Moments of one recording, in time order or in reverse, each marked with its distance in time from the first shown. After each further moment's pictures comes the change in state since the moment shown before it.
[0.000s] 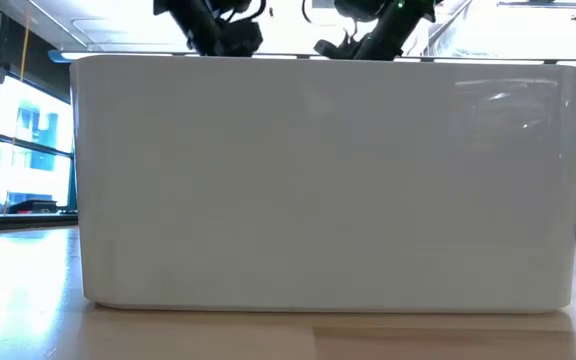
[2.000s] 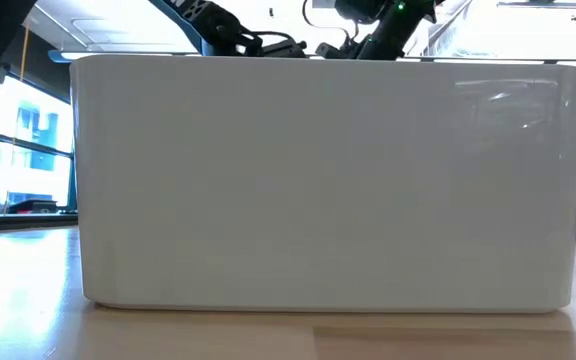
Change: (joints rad) left arm -0.170 0.418 0.000 0.158 0.048 -0.044; right arm -0.012 0.000 0.000 -0.016 0.013 -0.018
